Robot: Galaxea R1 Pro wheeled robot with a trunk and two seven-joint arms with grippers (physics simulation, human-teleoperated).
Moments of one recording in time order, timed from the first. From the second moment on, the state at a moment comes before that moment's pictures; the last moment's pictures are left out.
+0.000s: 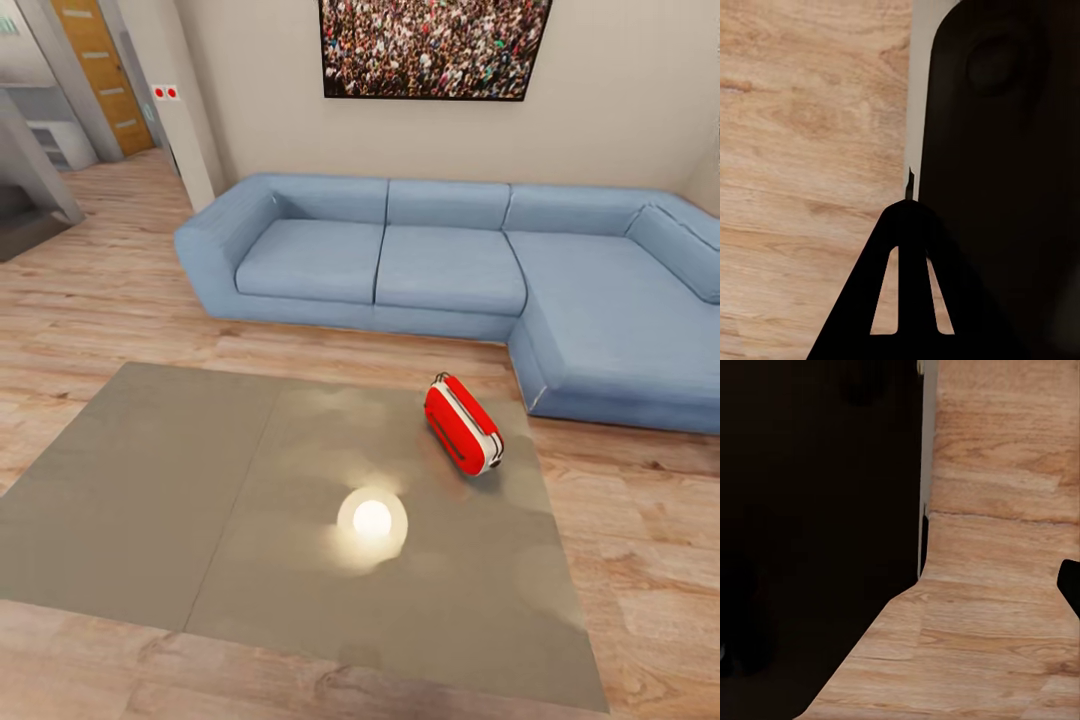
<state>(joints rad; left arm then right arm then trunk) -0.24 0.16 -1.79 -0.16 1.84 -0.09 0.07 -0.15 -0.05 -1.40 -0.10 1.38 -0.13 0.16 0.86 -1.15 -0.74</state>
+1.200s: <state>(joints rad) -0.24 0.16 -1.79 -0.16 1.84 -0.09 0.07 -0.15 -0.05 -1.40 -0.10 1.38 -0.13 0.16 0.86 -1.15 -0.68</state>
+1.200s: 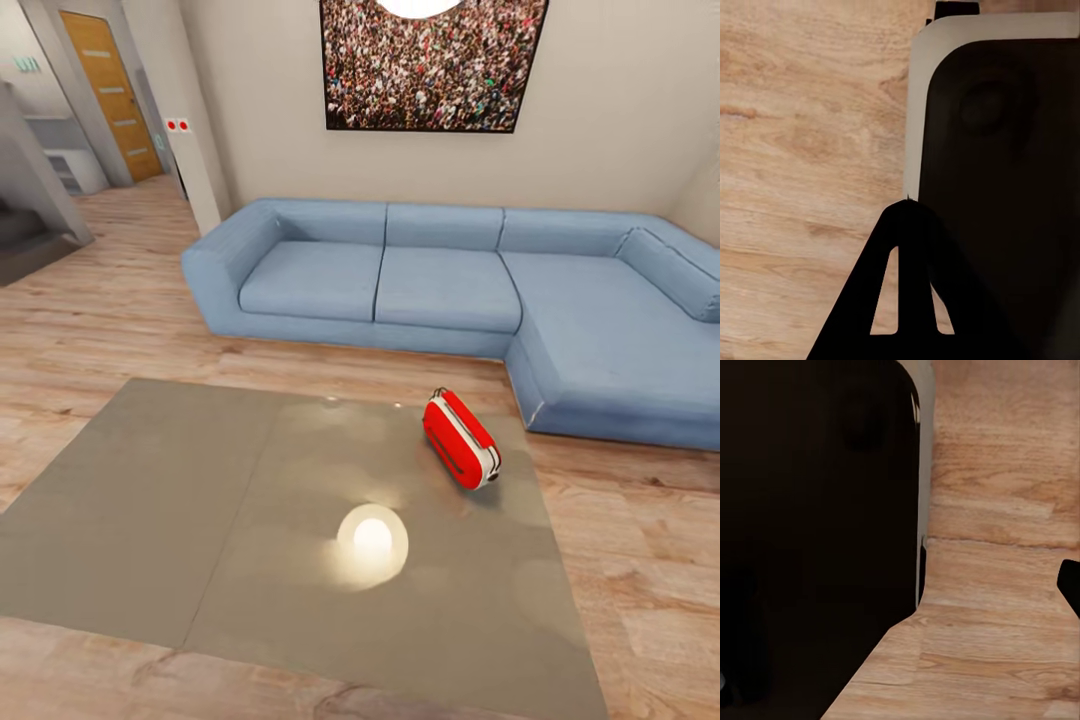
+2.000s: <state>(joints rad) -0.24 0.16 -1.79 -0.16 1.84 -0.09 0.07 -0.15 -0.05 -1.40 -0.10 1.38 -0.13 0.16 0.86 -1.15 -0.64</state>
